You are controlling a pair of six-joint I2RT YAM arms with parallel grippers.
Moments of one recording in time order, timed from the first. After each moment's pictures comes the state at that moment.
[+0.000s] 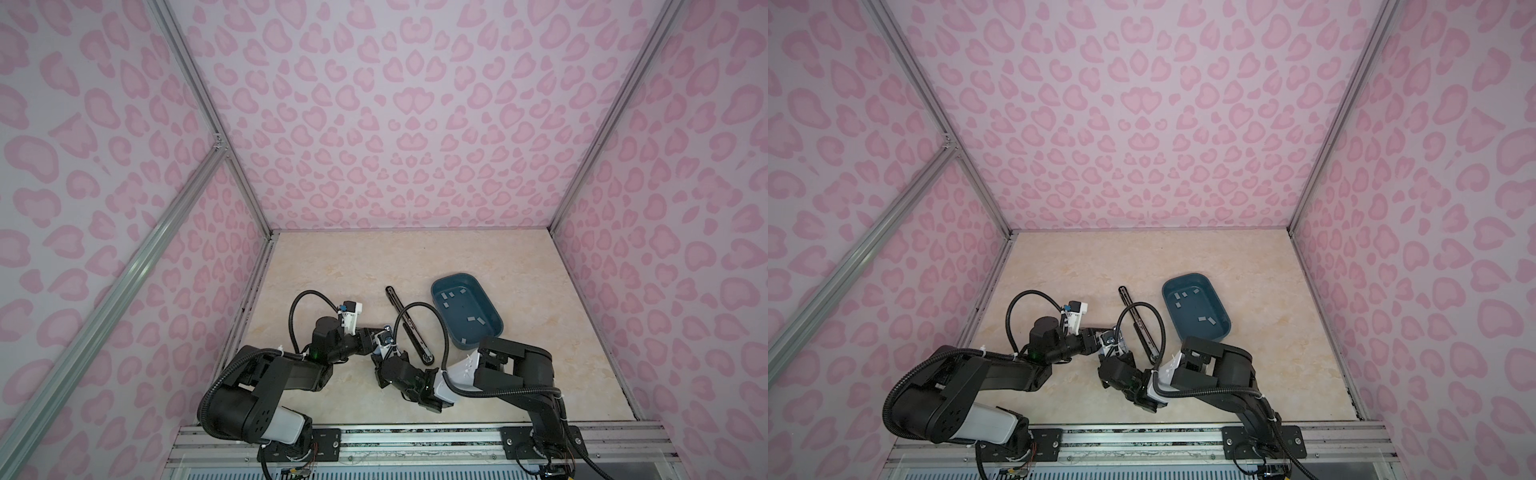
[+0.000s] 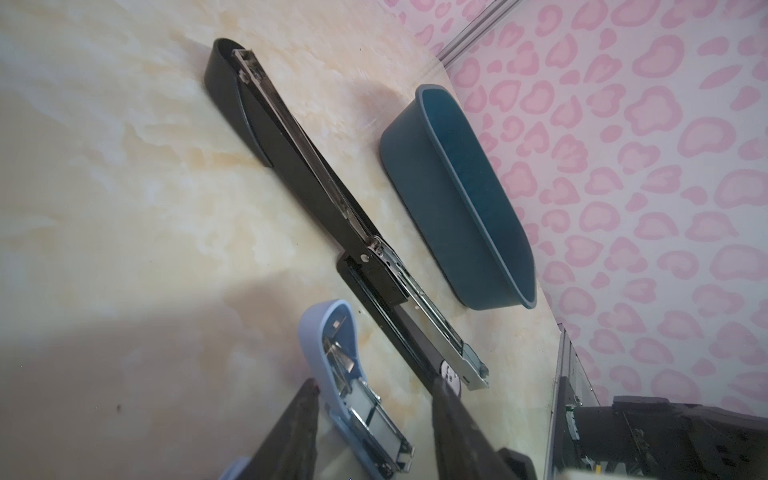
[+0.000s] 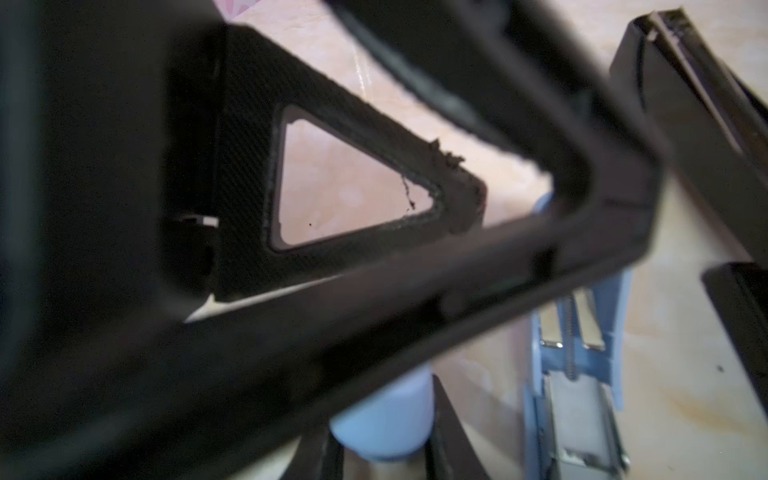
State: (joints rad) left arm -0.35 1.47 0.22 0.81 0.60 -0.61; right arm 1.24 2.04 0.82 0.62 0.46 0.53
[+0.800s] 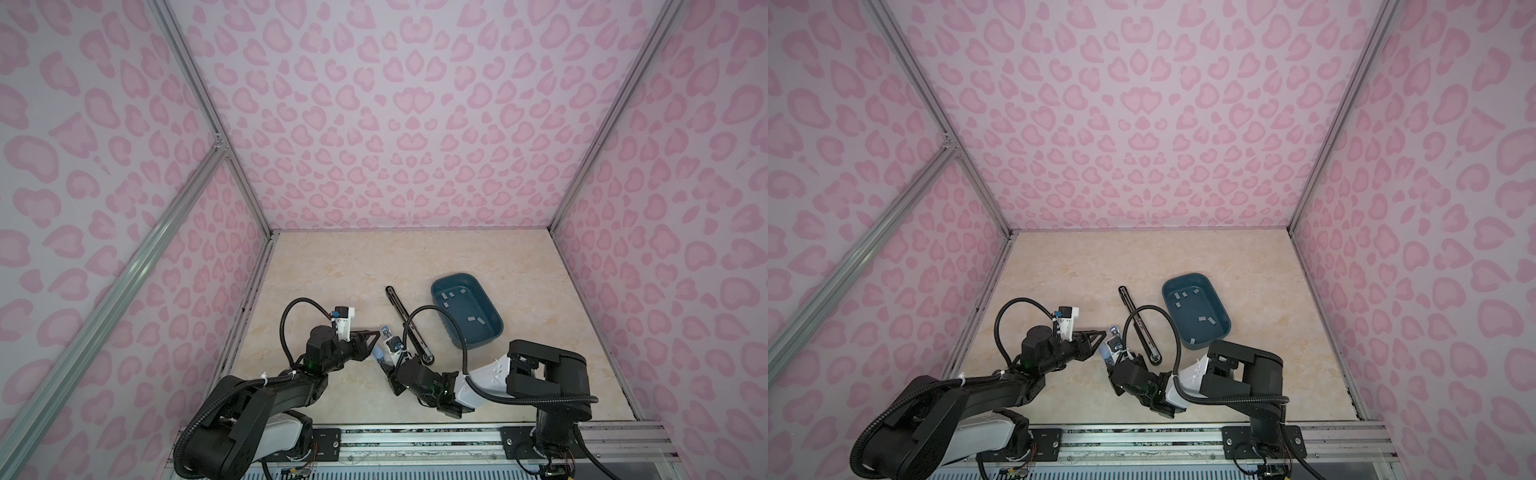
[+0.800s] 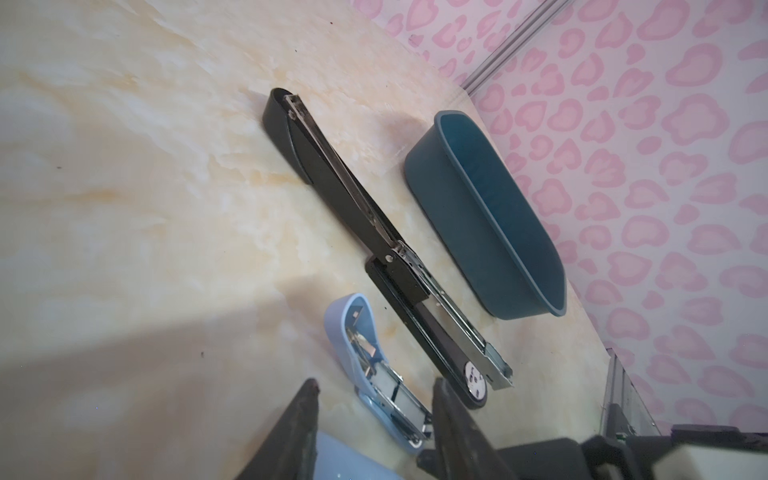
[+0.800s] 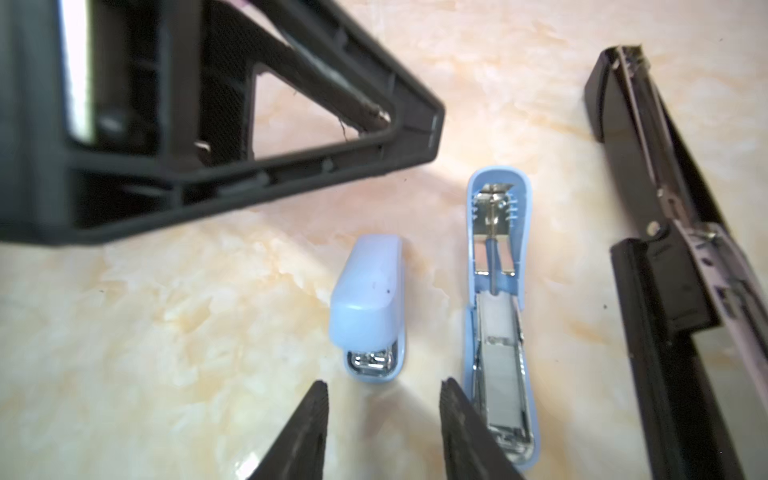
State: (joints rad) left arm -0.37 1.25 0.14 0.71 0.43 -0.56; right arm 1.27 1.81 0.67 0.57 0.43 0.42
